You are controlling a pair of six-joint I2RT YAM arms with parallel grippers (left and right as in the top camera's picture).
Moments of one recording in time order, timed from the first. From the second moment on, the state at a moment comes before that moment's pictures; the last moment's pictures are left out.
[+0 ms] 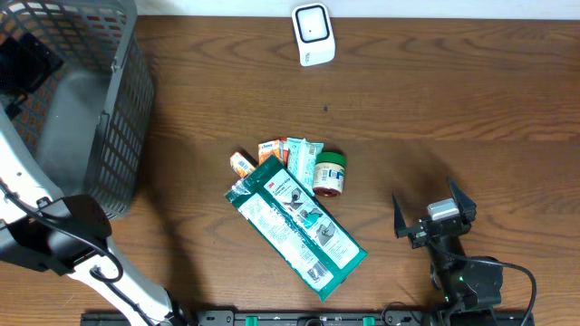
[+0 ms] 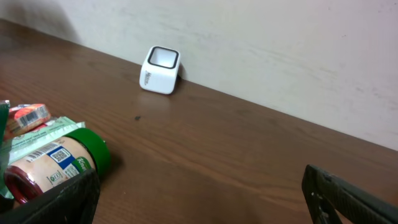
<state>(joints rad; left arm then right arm) 0.53 2.06 2.45 -1.55 0.10 -0.36 0.12 0.01 0.01 -0.06 -0.13 -0.23</state>
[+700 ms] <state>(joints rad) 0.53 2.06 2.45 -1.55 0.10 -0.36 0.12 0.01 0.01 -0.04 -0.14 -0.23</state>
